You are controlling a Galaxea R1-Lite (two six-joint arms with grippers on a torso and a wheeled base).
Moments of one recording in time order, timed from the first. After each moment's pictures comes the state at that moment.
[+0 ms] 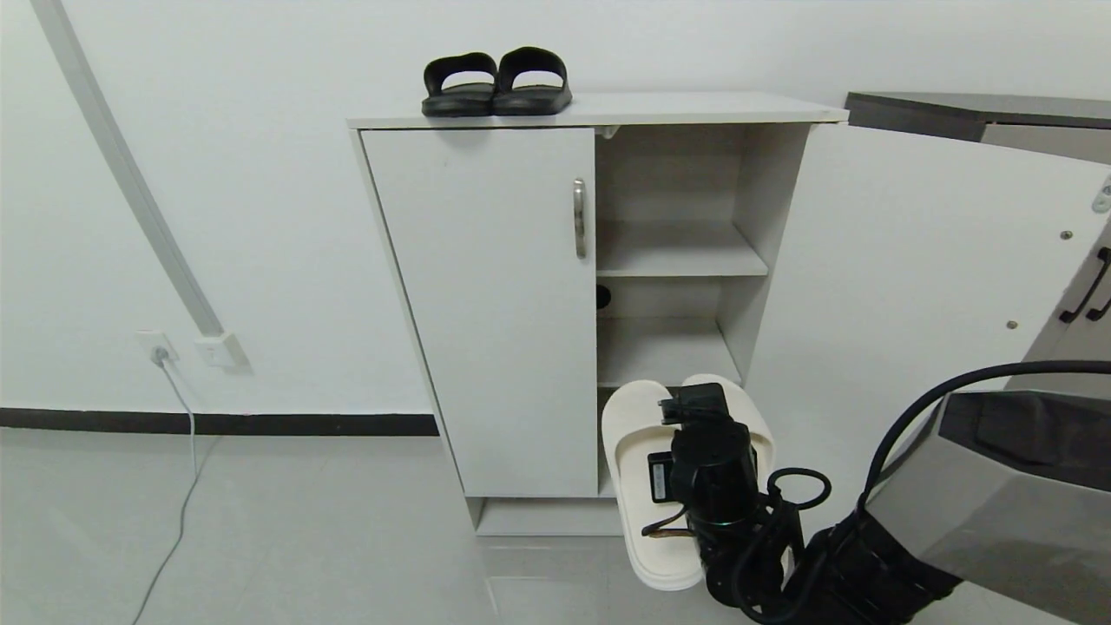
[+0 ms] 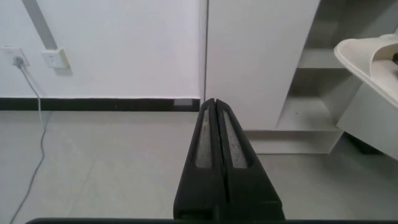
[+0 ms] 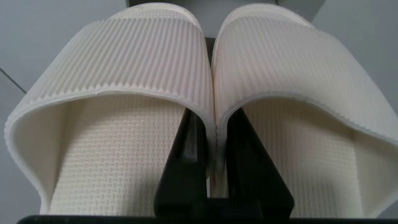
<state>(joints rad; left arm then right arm) 0.00 0.00 0.00 0.00 0.04 0.00 0.84 2.17 -0.83 -1.05 -0.79 0.16</state>
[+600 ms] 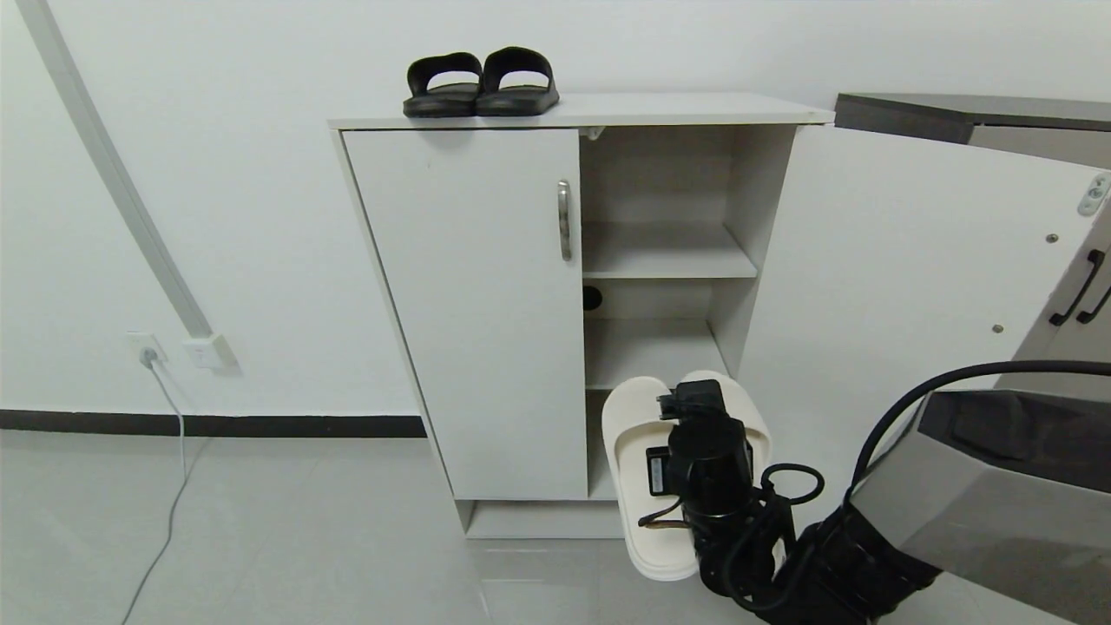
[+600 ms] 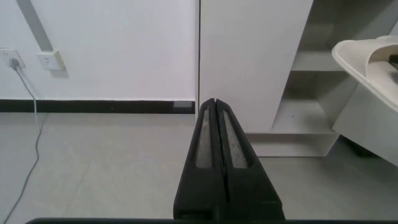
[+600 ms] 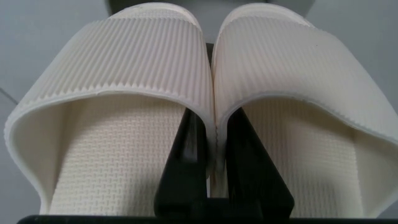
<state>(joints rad) 0.00 0.00 0.00 0.00 0.04 0.00 0.81 2.20 -0.87 -1.06 -0.79 0.15</state>
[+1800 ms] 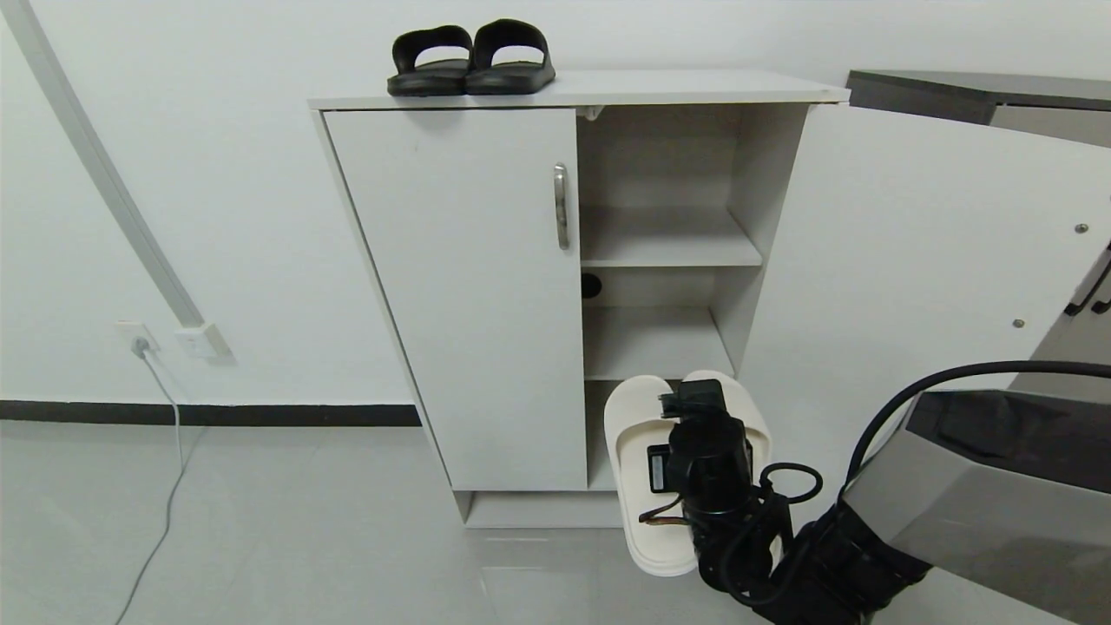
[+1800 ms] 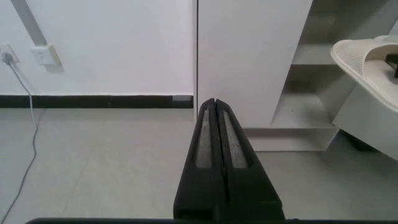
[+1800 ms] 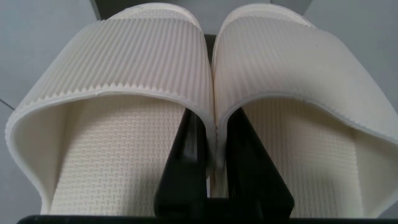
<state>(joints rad) 0.00 0.00 0.00 0.00 0.03 0.00 0.81 2.22 -0.88 -1.08 -0.79 0.15</state>
